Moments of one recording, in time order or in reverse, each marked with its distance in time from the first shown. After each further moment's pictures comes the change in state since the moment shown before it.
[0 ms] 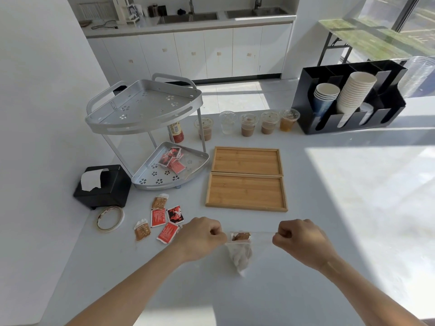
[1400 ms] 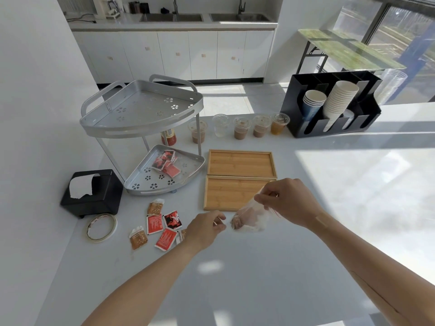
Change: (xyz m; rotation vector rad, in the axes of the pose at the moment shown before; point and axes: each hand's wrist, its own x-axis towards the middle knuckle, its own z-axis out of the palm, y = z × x) left_hand 0.076 -0.061 0.032 -0.062 0.118 0.060; right_hand 0.035 -0.088 -0.051 -0.012 0.133 -0.124
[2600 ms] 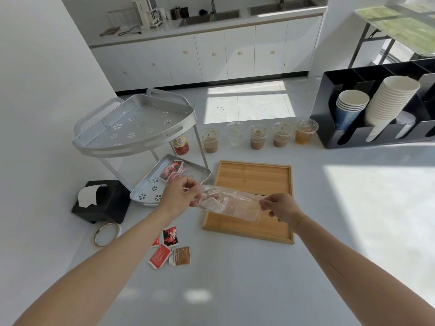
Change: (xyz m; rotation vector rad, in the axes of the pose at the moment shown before) left_hand 0.072 0.055 -0.095 -0.384 0.377 -0.167; right_hand 0.152 0.130 0.076 0.606 -0.281 0.323
